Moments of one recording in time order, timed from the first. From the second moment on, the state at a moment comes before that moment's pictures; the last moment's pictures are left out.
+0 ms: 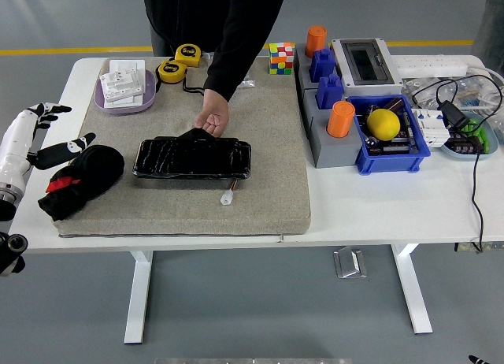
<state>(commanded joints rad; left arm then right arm) -0.27 0.55 -0.96 -1.23 1.44 0.55 0.04 0.13 -0.28 0.84 0.25 -0.52 0.03 -0.24</state>
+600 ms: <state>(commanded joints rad) -0.34 0.47 -0.86 -1.09 1.43 0.57 0.02 0.14 -0.28 0.83 0.25 -0.52 0.03 -0.23</state>
